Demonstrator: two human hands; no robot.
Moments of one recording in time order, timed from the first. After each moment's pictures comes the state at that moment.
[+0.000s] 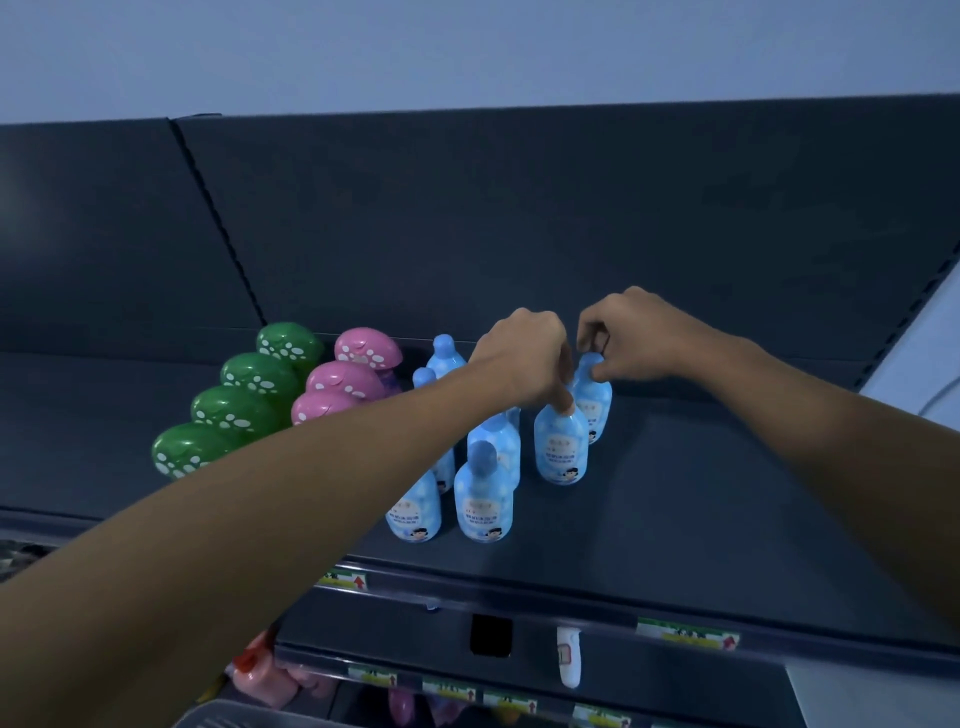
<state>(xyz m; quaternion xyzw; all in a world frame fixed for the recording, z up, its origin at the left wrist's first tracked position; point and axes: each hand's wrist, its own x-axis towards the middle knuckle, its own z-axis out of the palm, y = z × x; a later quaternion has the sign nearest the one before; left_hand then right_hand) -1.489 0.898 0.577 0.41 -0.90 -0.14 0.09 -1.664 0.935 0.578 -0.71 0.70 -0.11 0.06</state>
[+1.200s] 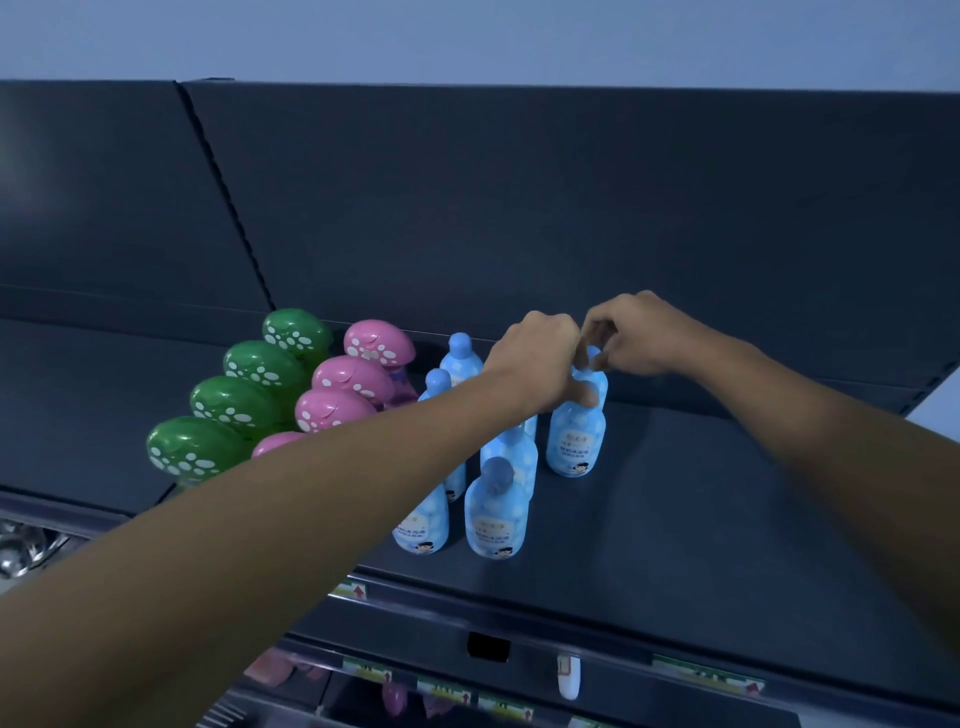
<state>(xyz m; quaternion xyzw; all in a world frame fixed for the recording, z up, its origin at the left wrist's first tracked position) -1.494 0.867 0.560 0.42 -0.89 -0.15 0.12 -1.672 0.881 0.560 -0.68 0.72 -0.12 0.12</state>
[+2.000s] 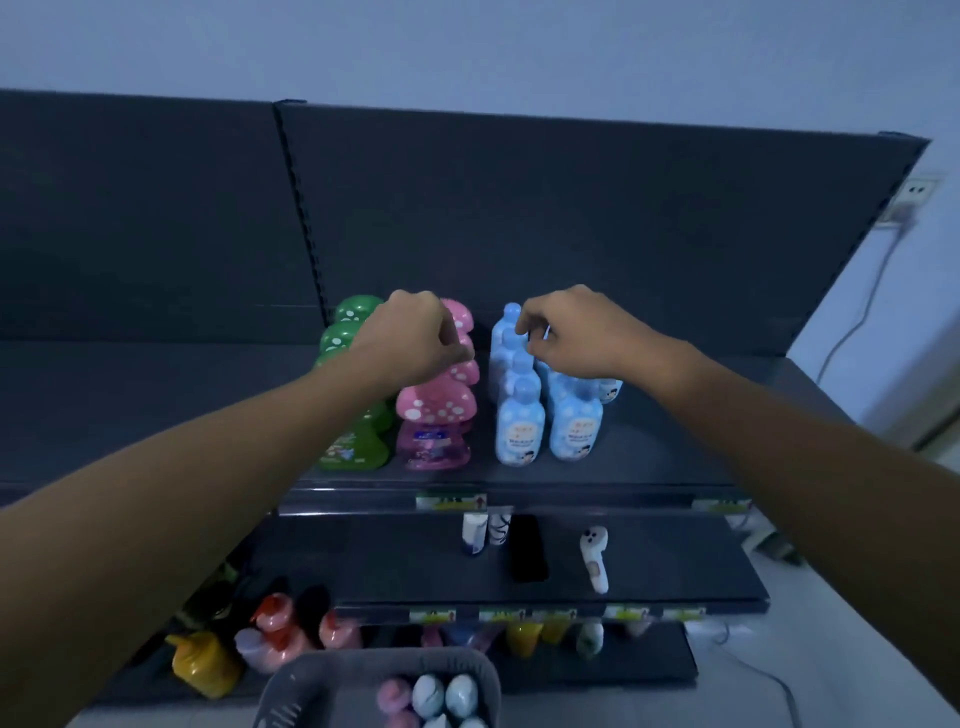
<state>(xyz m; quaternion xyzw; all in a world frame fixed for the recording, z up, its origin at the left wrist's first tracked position) -1.222 0.876 0.602 0.40 -0.90 -0.11 0.14 -1.417 0.977 0.613 -0.66 0.74 -0.11 0.00</state>
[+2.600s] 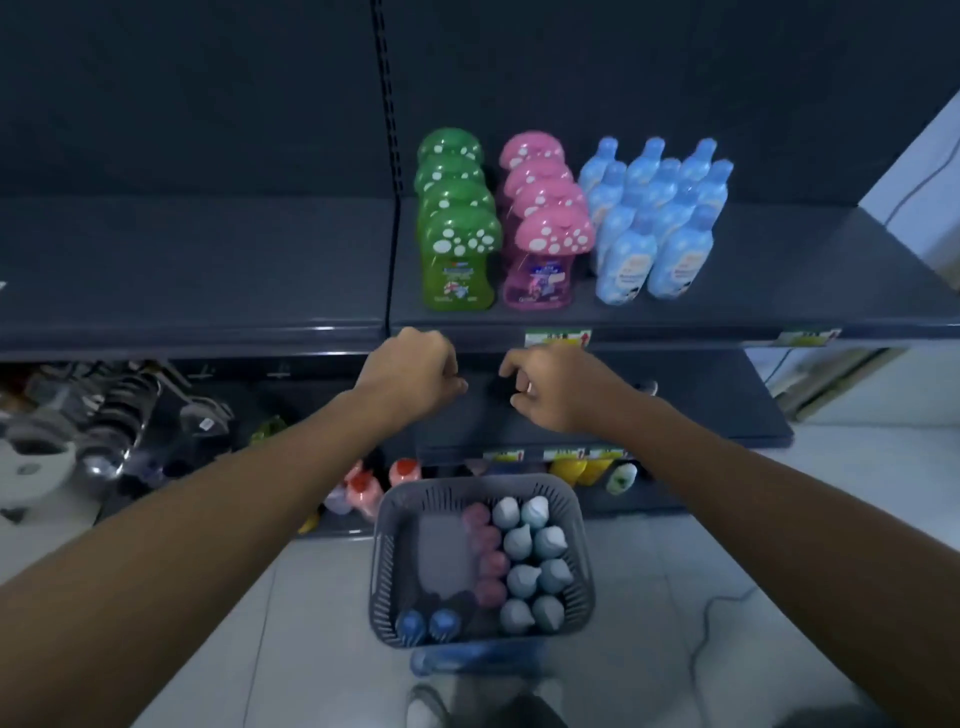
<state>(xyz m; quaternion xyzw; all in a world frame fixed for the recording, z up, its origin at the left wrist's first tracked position) -1.026 0.917 0.464 0.40 -0.90 -0.19 -0.02 -1.196 1.026 0.457 -0.66 0.74 -0.05 0.15</state>
